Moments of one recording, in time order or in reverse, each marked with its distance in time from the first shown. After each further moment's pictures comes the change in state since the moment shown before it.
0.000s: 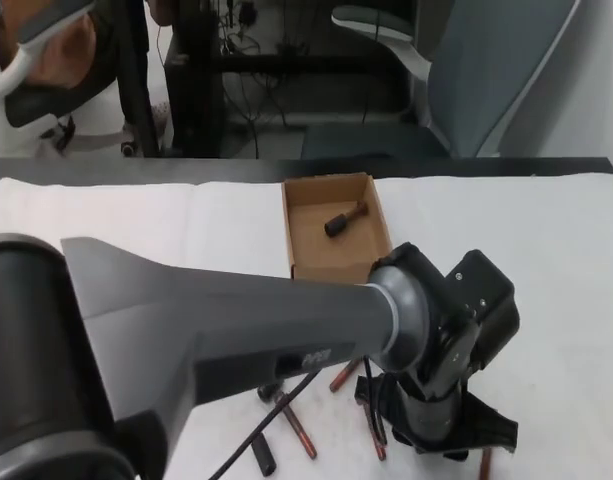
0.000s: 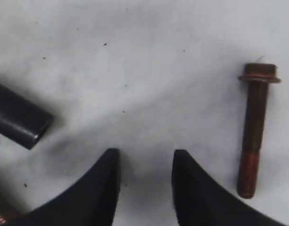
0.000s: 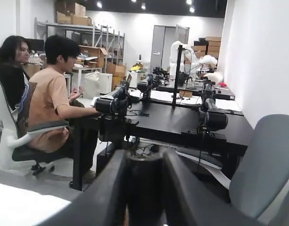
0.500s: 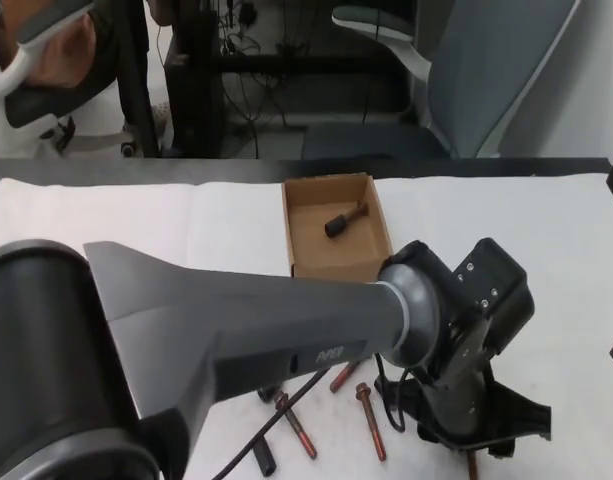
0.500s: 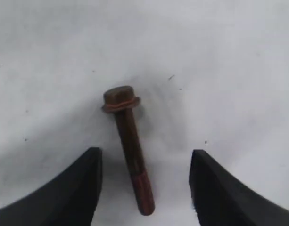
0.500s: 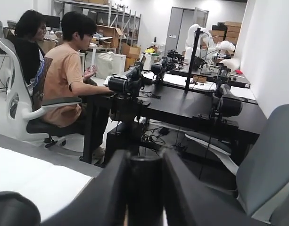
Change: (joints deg) left arm -0.3 1.5 -3.4 -5.0 9.2 -1.7; right arm 0.0 -0.8 -0.1 6.1 -2.7 0.0
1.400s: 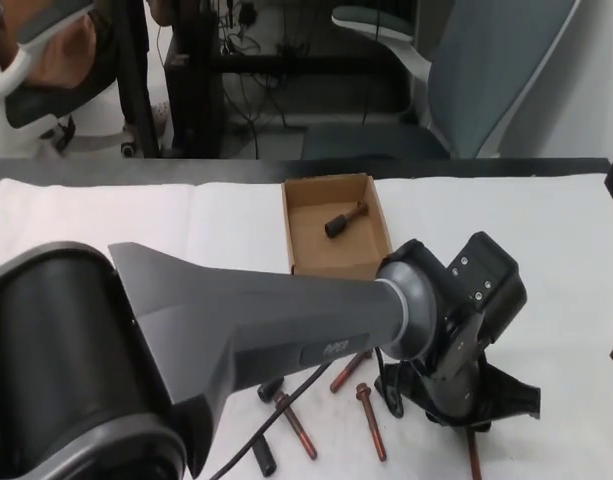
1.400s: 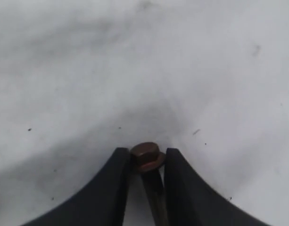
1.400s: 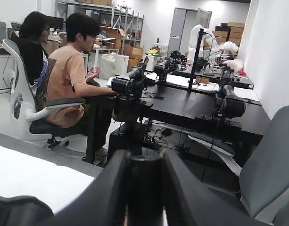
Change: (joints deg) left arm 0.7 3.2 -1.9 -2.6 -3.5 1.5; right arm 0.0 0.0 0.0 0.0 -0.7 0.0
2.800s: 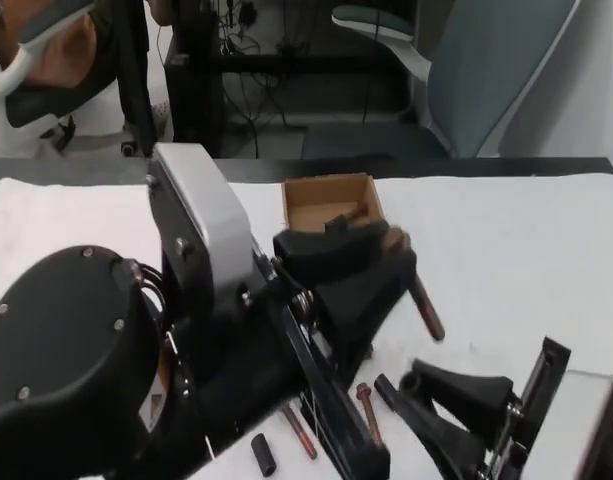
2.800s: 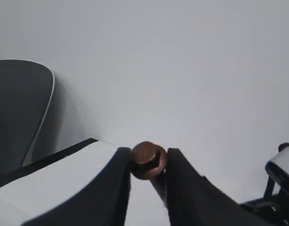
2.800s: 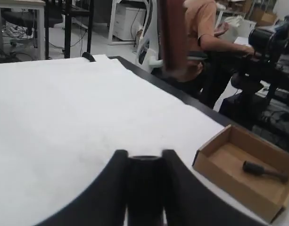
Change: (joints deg) left arm 2.9 -68.6 65.1 -63.7 1.4 32.7; right arm 11.9 22.5 16.0 -27.2 -13.5 0.6
